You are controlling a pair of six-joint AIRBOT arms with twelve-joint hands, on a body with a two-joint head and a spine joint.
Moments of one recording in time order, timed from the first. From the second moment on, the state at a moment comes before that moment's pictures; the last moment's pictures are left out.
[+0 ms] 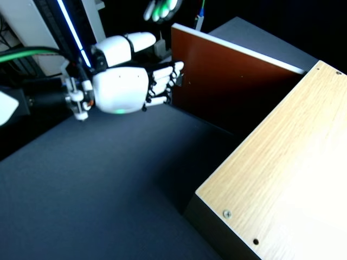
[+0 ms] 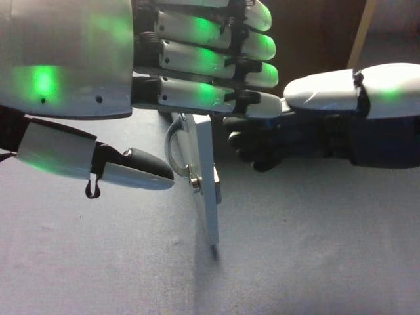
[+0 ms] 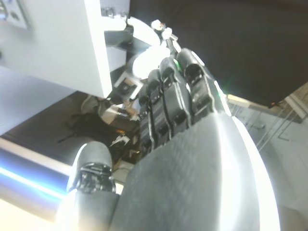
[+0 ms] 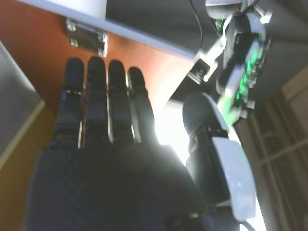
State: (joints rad) left arm -0.02 -0.77 1.06 1.50 -1.03 0.16; right arm -0.45 -0.97 1.11 -0.88 0.65 1.30
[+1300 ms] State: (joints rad) left arm -0.02 -0.77 1.06 1.50 -1.03 0.16; right arm -0.45 -1.09 1.08 -0.86 0.65 1.30
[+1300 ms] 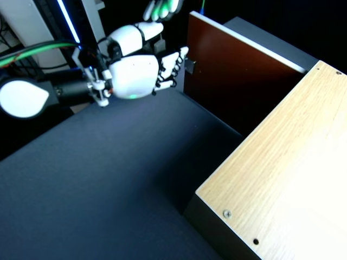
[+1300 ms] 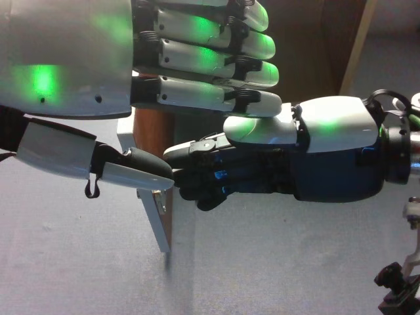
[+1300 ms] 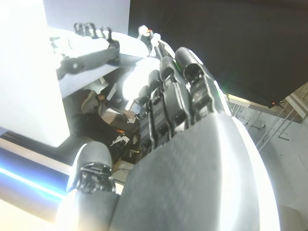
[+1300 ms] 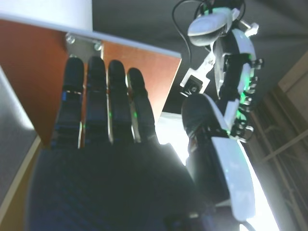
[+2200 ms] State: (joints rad) left arm -0.02 -0.77 1.06 1.50 -1.03 0.16; right arm -0.47 -1.10 1.00 -0.85 0.64 1.24
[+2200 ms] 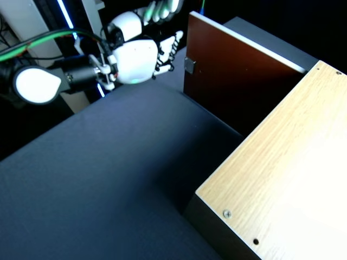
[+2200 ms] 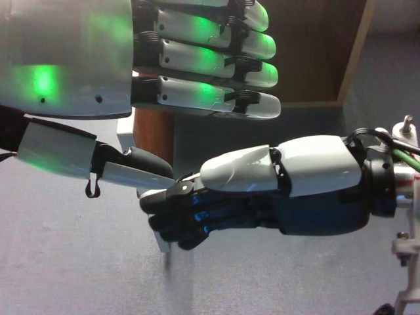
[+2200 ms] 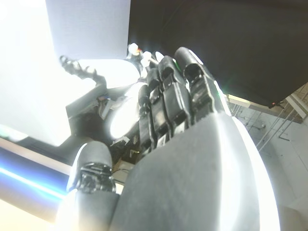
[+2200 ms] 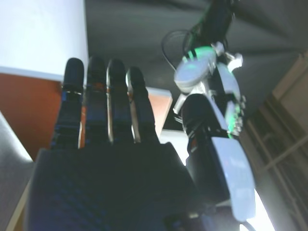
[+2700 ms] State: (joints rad) left arm -0.02 -0.77 1.06 1.50 -1.03 0.16; right arm -0.50 -1.02 1.03 -0.84 0.68 1.24
